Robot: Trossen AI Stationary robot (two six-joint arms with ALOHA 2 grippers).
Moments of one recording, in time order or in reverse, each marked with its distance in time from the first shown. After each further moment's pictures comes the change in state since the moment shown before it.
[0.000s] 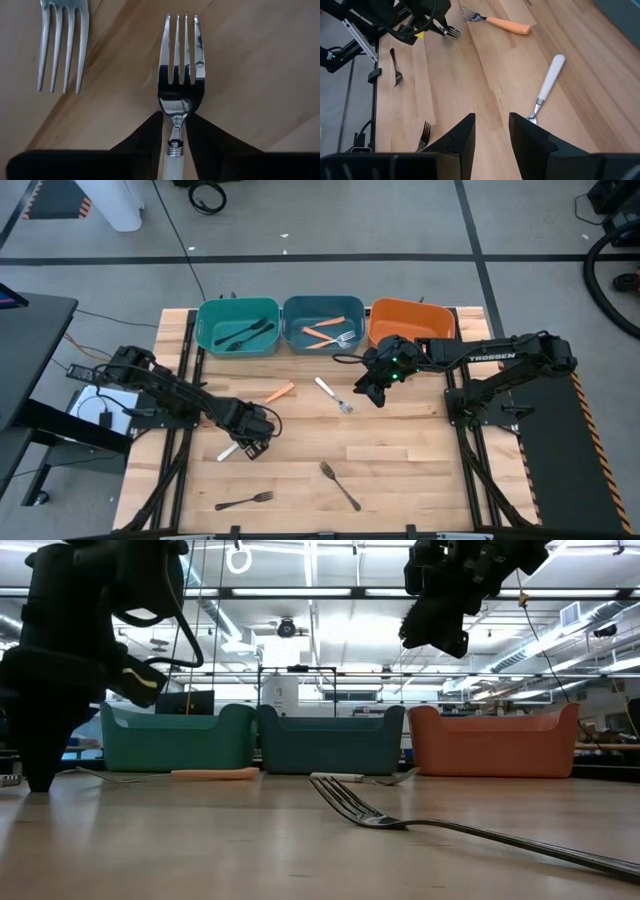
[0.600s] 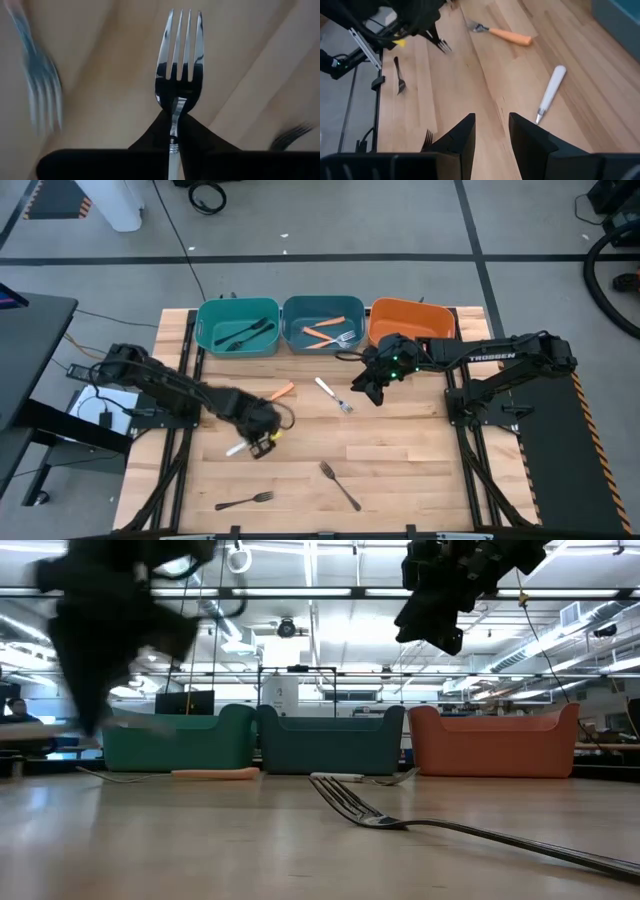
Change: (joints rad) left arm 0.056 -0.073 0.156 -0.048 0.049 0.218; right arm -0.003 0.000 0.001 0.048 0.009 0.000
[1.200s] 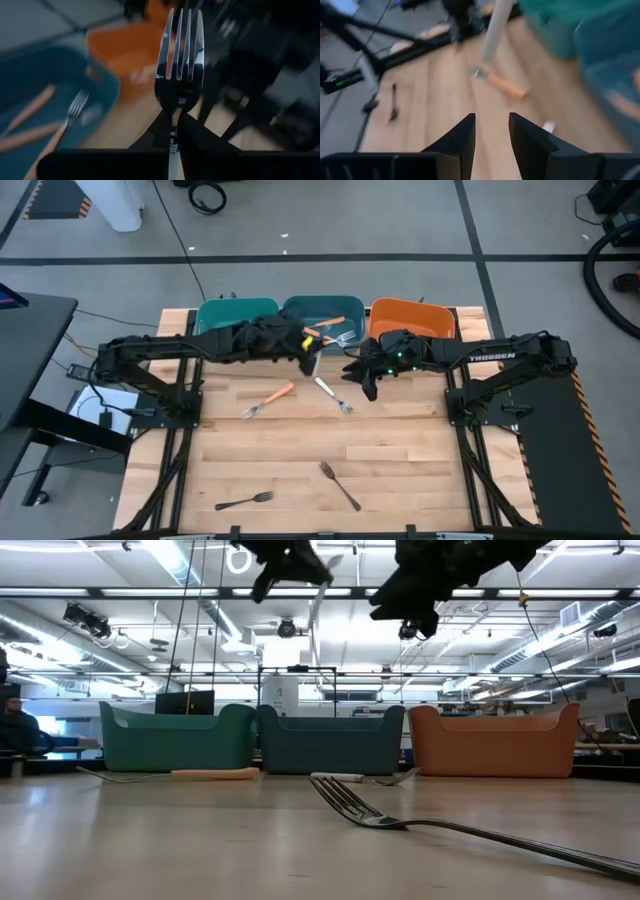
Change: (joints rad) left arm 0.424 -0.060 0.364 0.535 -0.257 0.320; right arm -0.002 0.000 0.000 0.200 0.109 -0.151
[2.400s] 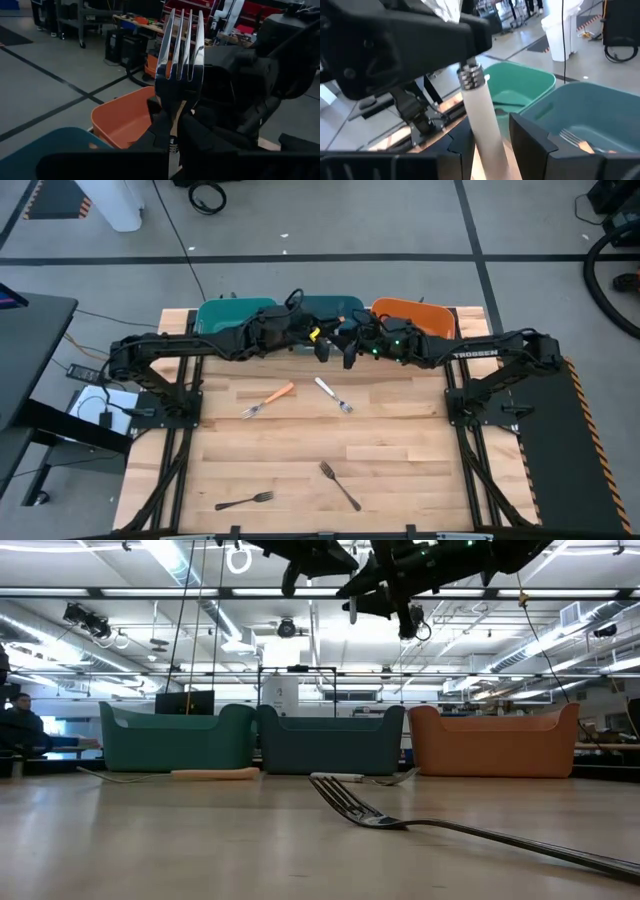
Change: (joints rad) left arm 0.052 0.101 -0.001 0.397 -0.059 0.227; right arm -0.085 0.117 0.000 0.456 0.282 0.137
